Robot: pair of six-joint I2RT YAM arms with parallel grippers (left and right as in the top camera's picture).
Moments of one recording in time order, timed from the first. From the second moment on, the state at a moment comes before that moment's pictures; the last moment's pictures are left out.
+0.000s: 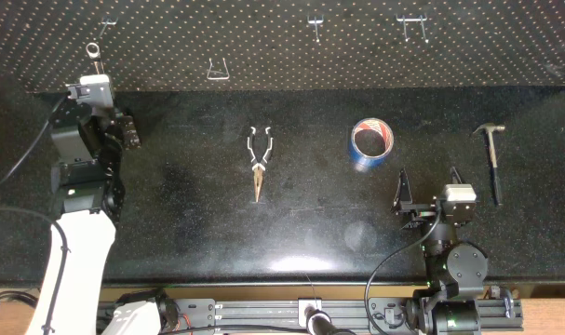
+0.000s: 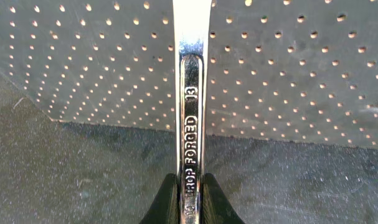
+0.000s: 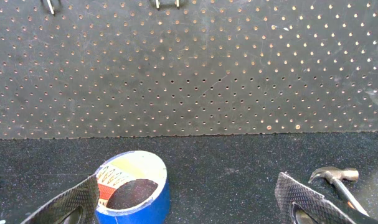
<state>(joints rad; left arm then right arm) 0.18 1.19 0.74 -0.09 -0.06 0.07 0.02 0.01 0.01 -0.07 -0.02 0.03</state>
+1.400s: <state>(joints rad) -0.20 1.35 0.97 -0.61 -0.07 -0.34 0.02 0.01 0.01 -0.07 -0.02 0.03</state>
